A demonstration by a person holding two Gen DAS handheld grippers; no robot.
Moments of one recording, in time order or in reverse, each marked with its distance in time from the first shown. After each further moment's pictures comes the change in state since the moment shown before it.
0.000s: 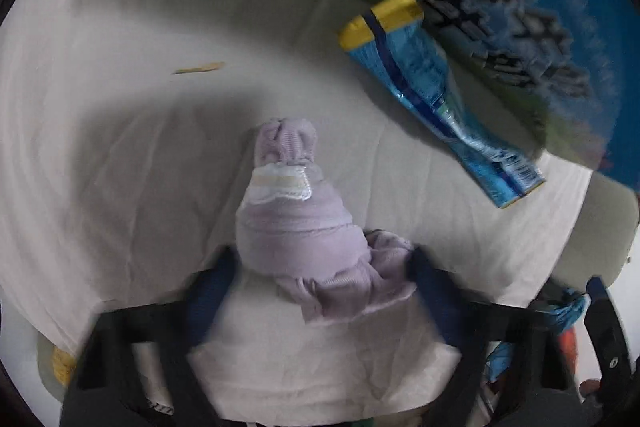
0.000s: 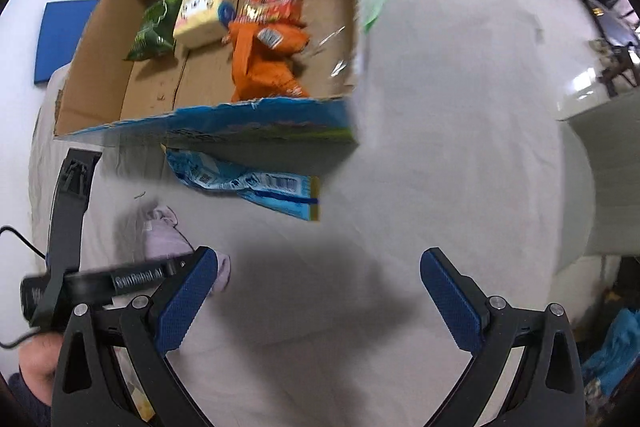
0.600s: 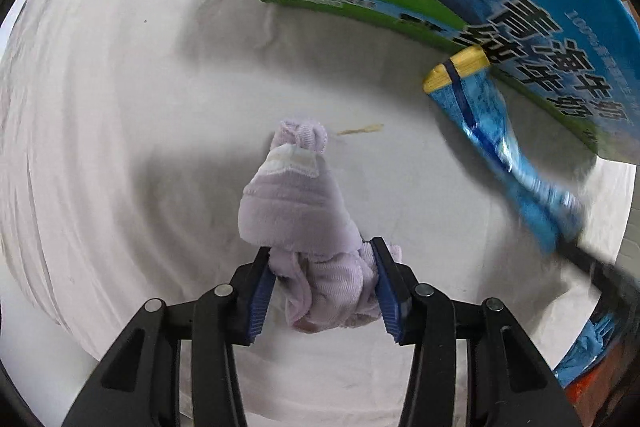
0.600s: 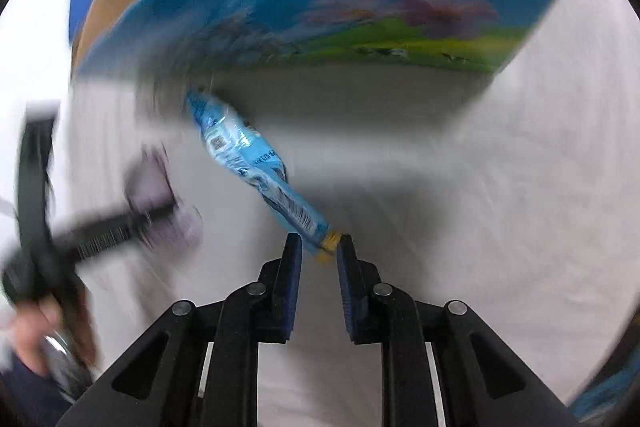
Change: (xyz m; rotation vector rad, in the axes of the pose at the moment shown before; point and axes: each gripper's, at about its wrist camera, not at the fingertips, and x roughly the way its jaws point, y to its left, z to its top) left arm -0.041 0.032 -0.007 0.089 -0.157 0.223; right arm 0.058 0.042 -0.025 -0.134 0.136 0.125
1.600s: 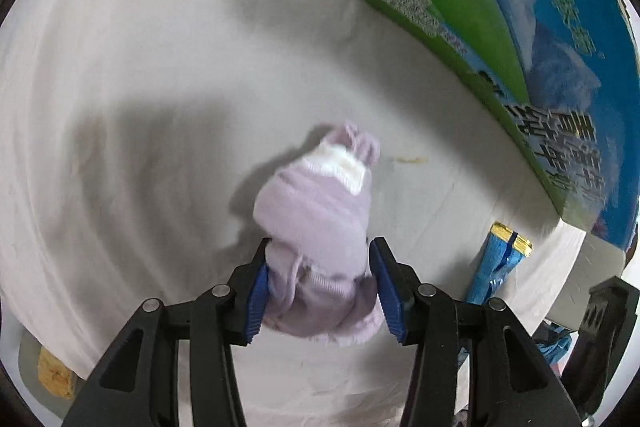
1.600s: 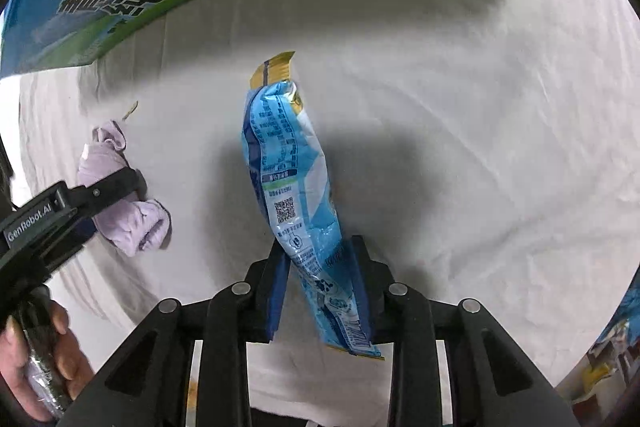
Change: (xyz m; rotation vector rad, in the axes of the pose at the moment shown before) left arm 0.020 0.053 -0.016 -0.214 0.037 -0.246; right arm 0.064 0.035 -0.017 0.262 0.154 -0.062
